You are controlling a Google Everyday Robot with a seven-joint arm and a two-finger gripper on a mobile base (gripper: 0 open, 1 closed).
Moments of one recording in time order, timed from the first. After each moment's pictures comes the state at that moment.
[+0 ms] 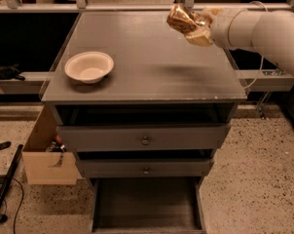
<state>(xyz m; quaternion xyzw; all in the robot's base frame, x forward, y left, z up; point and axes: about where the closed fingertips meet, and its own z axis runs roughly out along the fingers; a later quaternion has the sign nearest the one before) 0.730 -0.154 0.964 -0.44 0.66 -0.07 0.60</state>
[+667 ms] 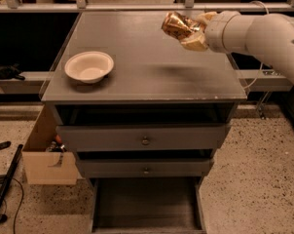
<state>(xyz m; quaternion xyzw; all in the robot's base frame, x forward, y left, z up) 0.724 -0.147 0.949 -0.45 0.67 -0.07 0.59</state>
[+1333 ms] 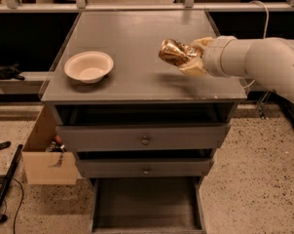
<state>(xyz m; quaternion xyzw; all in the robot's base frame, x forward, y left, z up) 0.673 -0.136 0.898 -0.49 0.68 -0.06 0.54</state>
